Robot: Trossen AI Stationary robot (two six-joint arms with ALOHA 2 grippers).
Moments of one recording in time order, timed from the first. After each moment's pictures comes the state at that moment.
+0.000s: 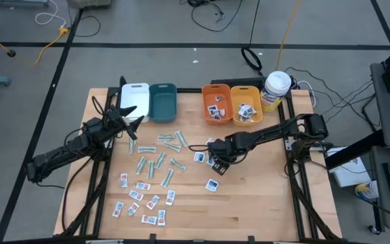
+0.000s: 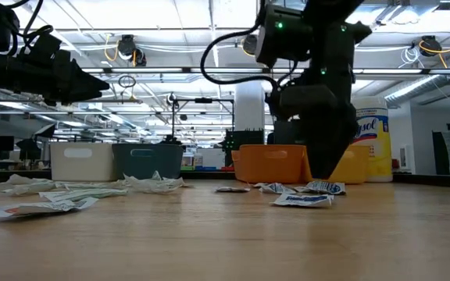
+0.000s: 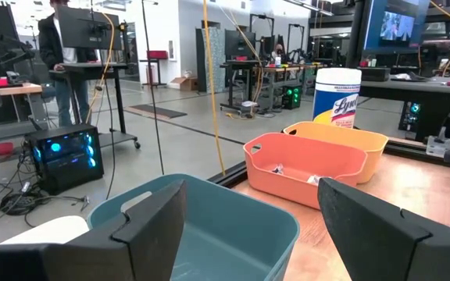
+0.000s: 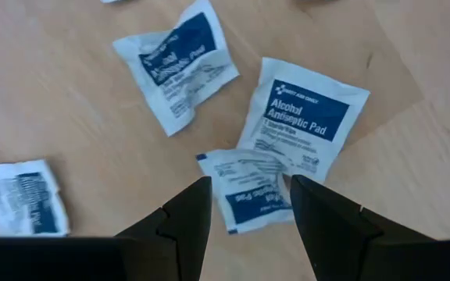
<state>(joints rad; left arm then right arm) 0.47 0.03 0.02 0.06 -0.18 -0.01 0.07 1.79 1.12 -0.74 -0.01 0.74</state>
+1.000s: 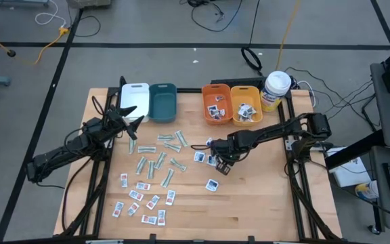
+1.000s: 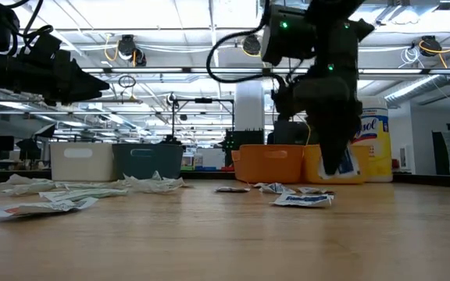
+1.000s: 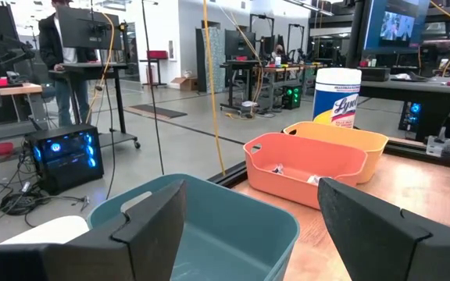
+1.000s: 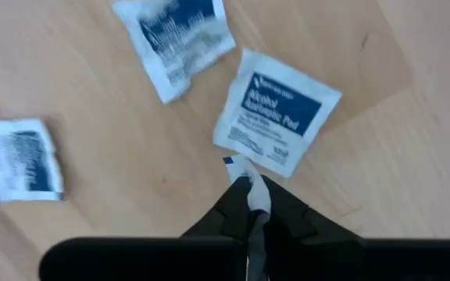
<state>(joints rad) 0.47 0.03 0.02 0.06 -0.18 -0.01 0.05 1.75 1.11 -0.78 -0.06 0.66</state>
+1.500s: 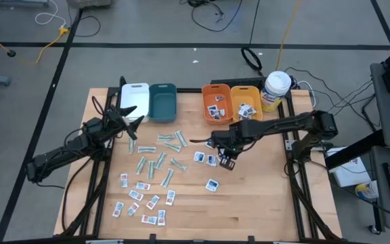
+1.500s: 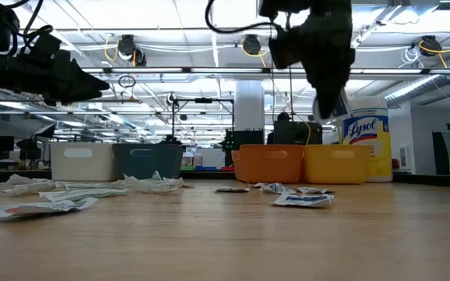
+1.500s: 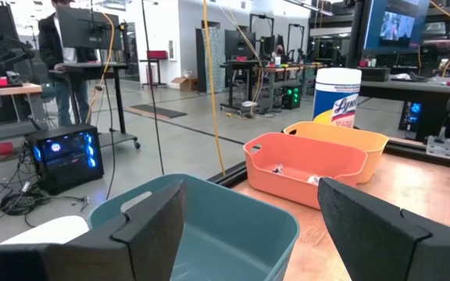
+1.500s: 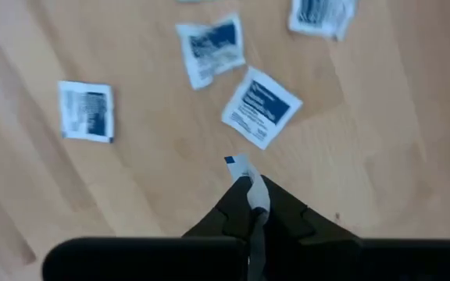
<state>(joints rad) 0.47 0.03 0.02 0.06 -0.18 -0.01 0.03 1.67 1.34 -1.09 -0.06 0.46</state>
